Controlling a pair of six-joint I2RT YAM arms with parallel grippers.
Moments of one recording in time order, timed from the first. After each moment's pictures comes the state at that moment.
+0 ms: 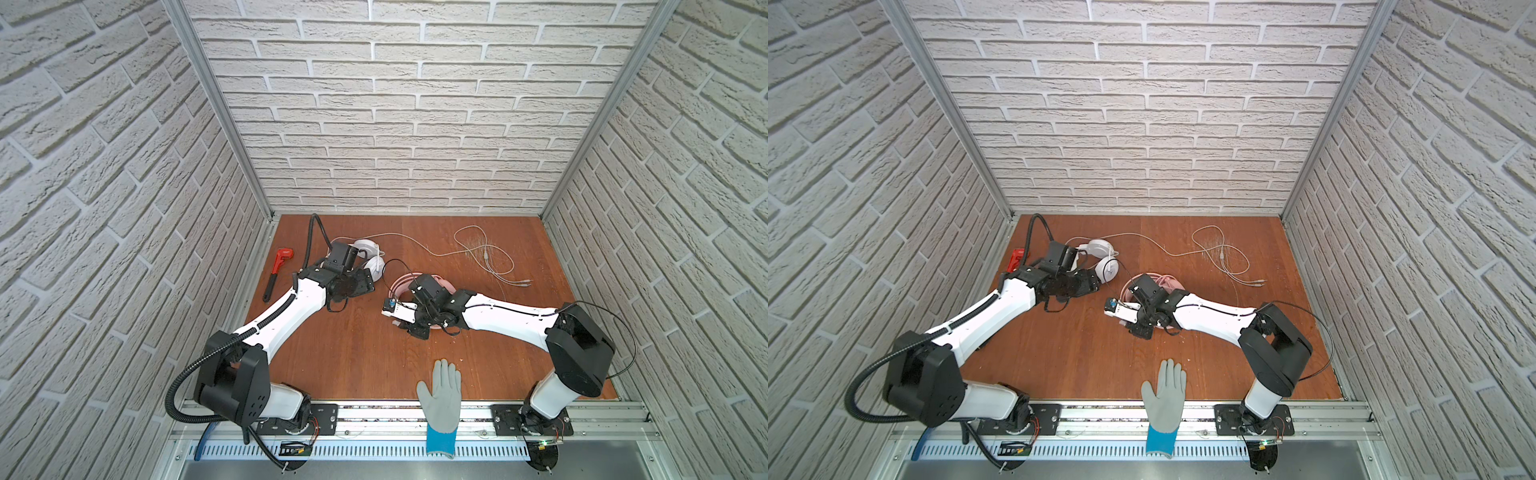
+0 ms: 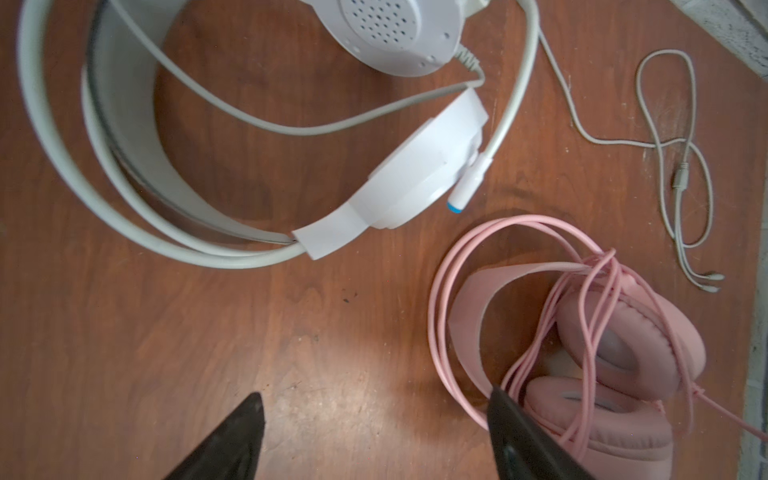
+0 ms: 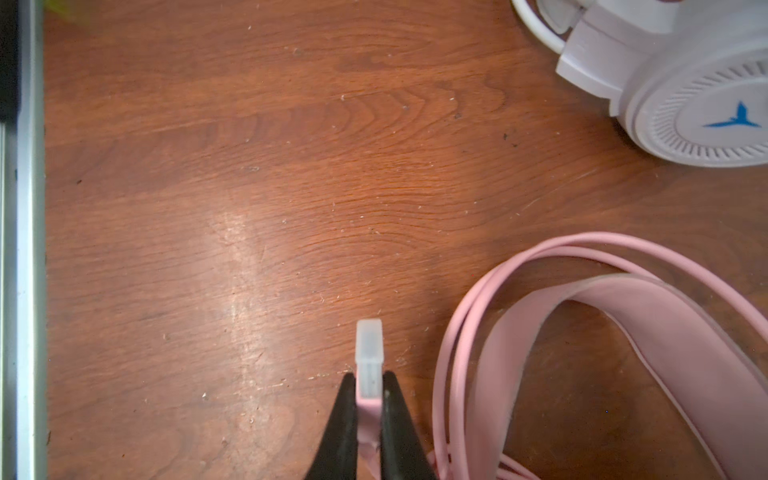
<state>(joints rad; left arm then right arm) -0.43 1.41 1.03 -0.60 0.06 -0.62 0.79 1.66 1.05 -0.40 -0.24 -0.40</state>
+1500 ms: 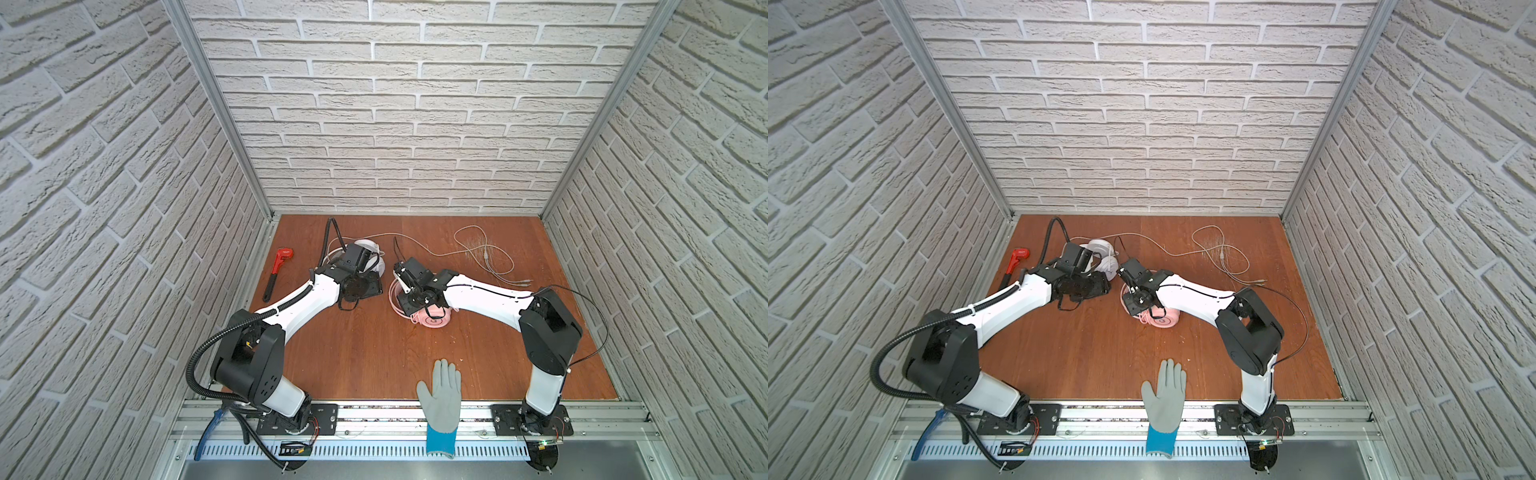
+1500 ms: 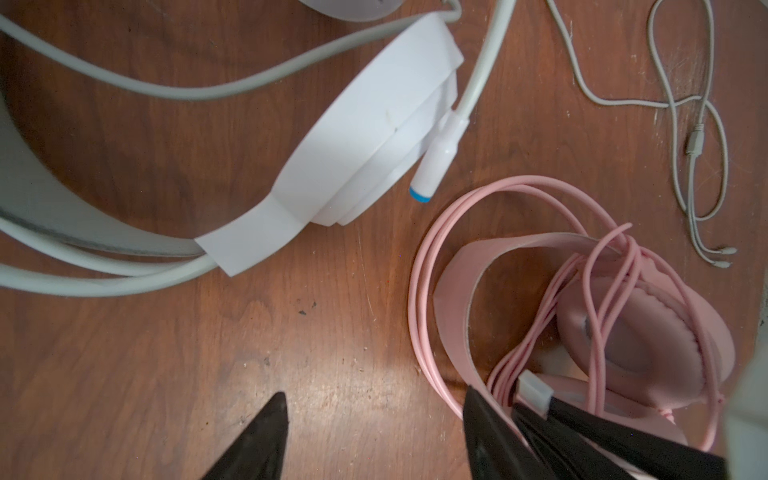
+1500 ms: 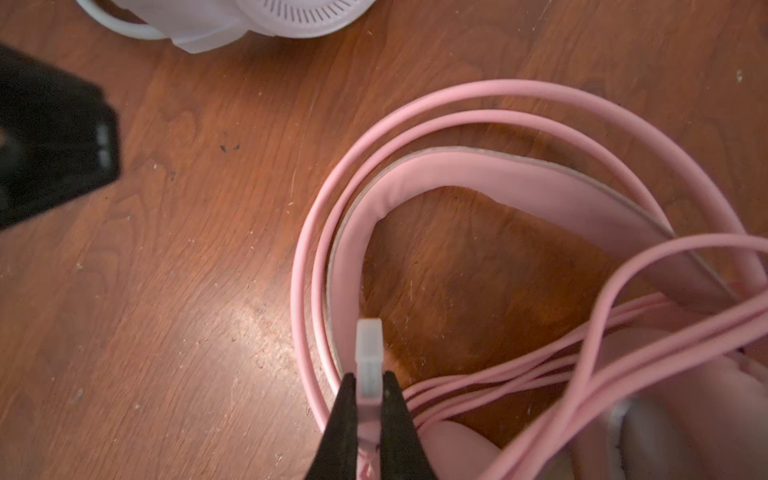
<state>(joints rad) -0.48 1.52 1.05 -0.54 0.08 -0.63 0.75 1.88 1.37 -0.65 0.10 0.31</state>
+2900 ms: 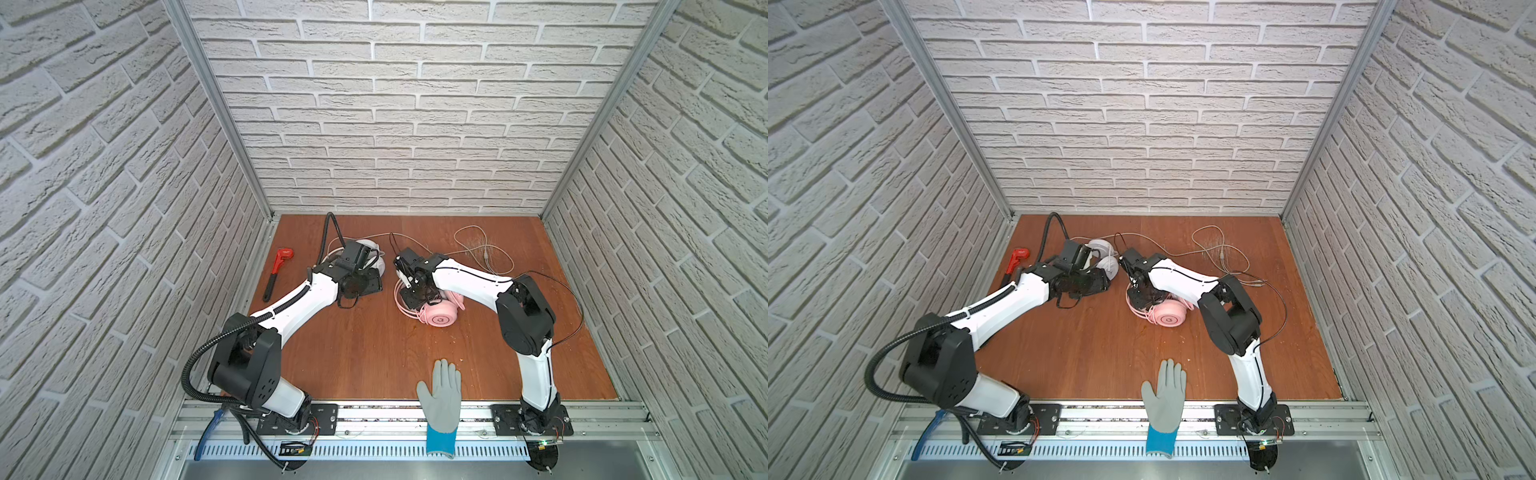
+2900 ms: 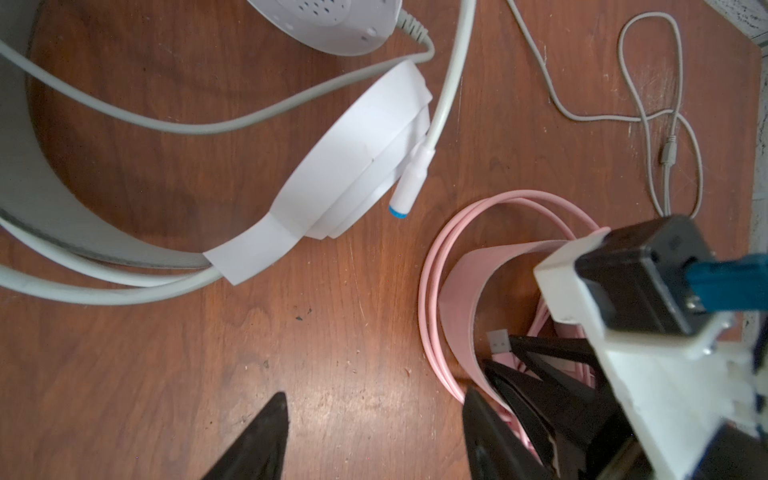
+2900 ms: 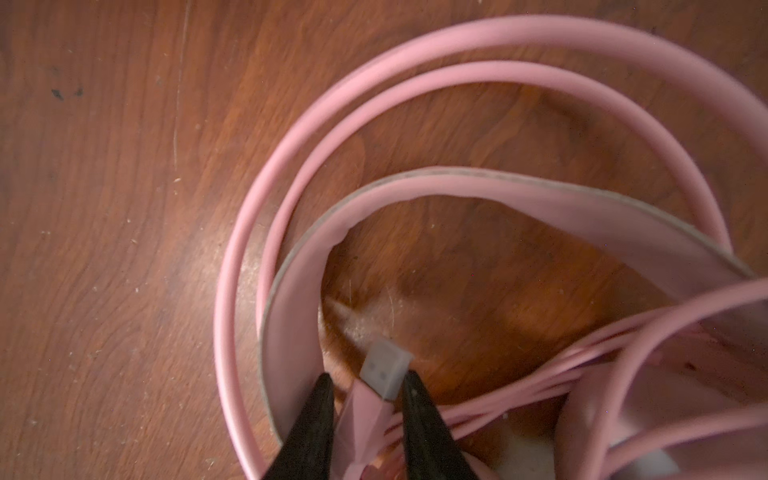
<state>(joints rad) -0.48 1.50 1.08 -0.56 0.08 -0.62 0.68 2.05 1.59 -0.92 0.08 0.23</state>
